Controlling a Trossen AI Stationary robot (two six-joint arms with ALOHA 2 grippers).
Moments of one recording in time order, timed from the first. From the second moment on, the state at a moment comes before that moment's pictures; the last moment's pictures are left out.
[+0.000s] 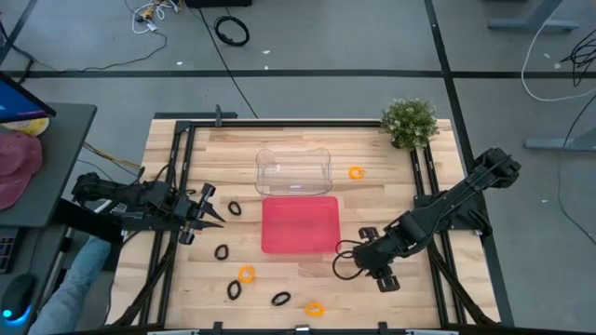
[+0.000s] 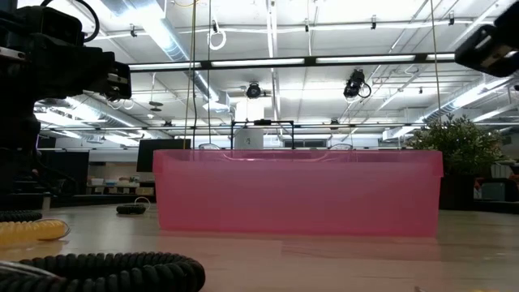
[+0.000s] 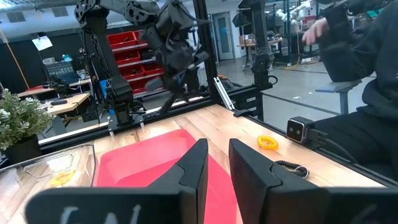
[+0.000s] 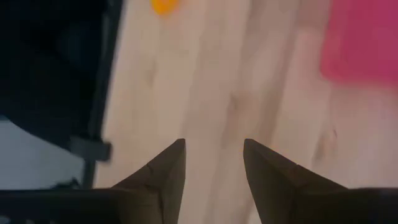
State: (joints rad) left arm -0.23 0.01 0.01 0.06 0.12 0.17; right arm 0.58 1.46 1.04 -0.71 -0.12 0.43
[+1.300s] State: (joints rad) left arm -0.23 0.01 0.01 0.06 0.12 0.17; right arm 0.65 1.46 0.98 -0.85 0.10 0.69
